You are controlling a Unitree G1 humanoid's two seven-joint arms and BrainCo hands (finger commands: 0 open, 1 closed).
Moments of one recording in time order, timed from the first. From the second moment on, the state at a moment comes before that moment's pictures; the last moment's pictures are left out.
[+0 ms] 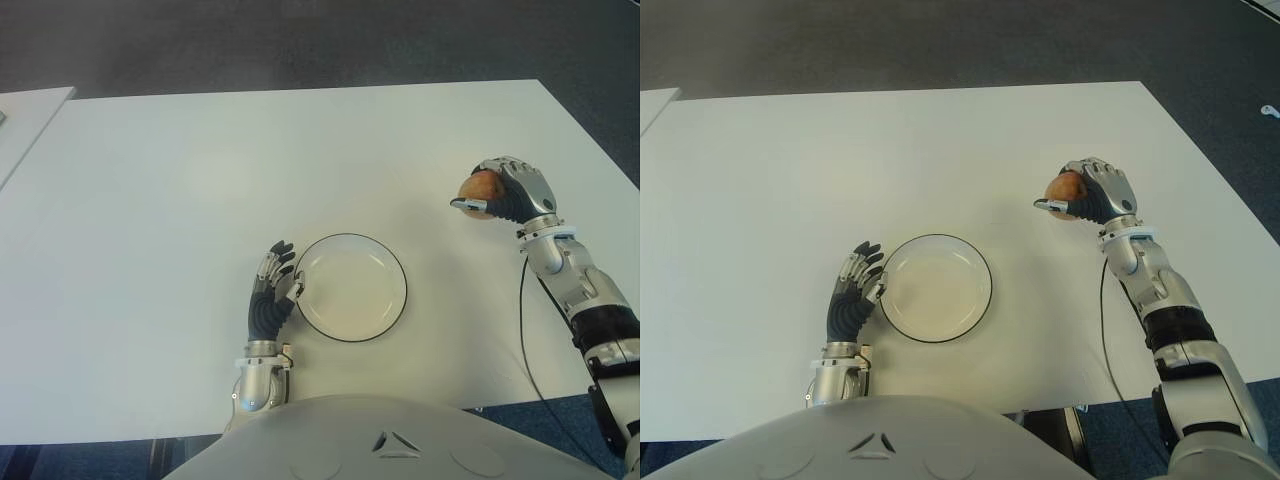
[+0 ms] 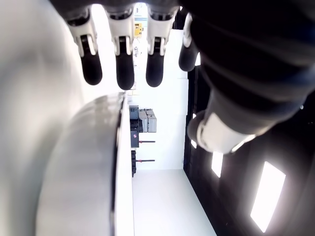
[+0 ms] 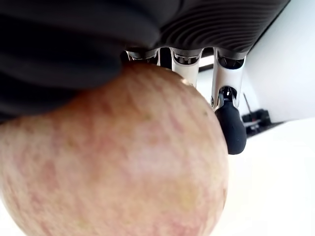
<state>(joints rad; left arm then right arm) 0.49 -0.06 -0.24 0.14 0.11 -0.58 0.19 -0.25 -0.75 0.17 0.41 -0.56 -0.36 -0.30</state>
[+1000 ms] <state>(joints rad) 0.48 -0.06 -0.22 0.16 0.14 -0.61 0.19 -0.02 -0.59 0.19 -0.19 -0.59 -0.41 -0.07</state>
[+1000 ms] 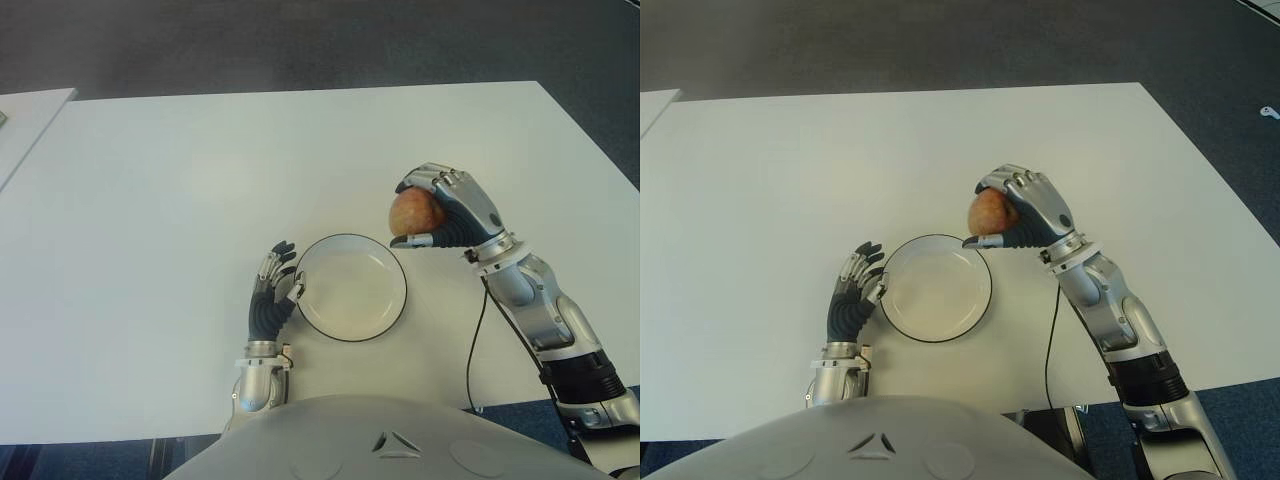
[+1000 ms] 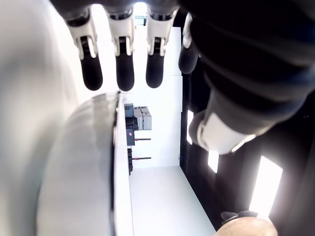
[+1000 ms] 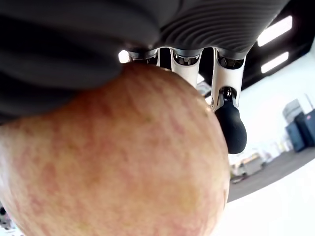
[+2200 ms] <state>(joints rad) 0.46 -0.06 -0.22 0.15 0.15 -0.56 0.21 -0.01 -0.51 0.39 -0.10 -0.84 -0.62 -0.08</state>
